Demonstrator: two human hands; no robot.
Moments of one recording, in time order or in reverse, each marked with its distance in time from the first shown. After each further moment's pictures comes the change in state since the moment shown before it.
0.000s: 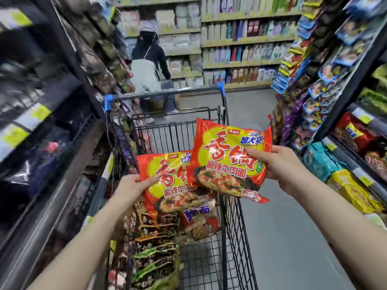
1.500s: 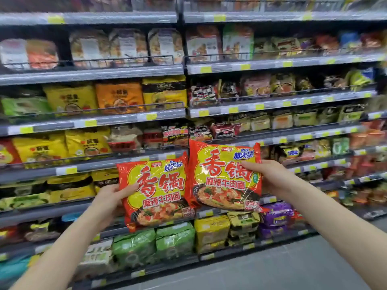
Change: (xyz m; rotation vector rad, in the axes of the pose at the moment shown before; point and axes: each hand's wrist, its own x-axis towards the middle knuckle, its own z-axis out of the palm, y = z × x) left_hand -0.483 0.185 0.419 0.161 -1.582 0.437; right_hand -0.733 0.024 -0.246 0.332 1.469 -0.087
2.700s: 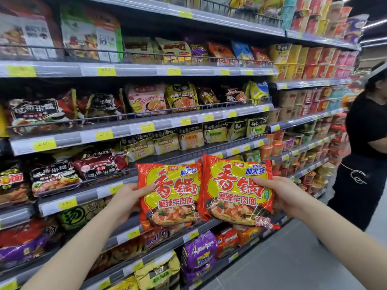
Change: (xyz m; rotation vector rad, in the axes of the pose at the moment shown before) left_hand 0.227 0.023 0.497 0.015 -0.469 0.022; right_hand 0.133 0.023 -0.433 0.050 0.403 0.035
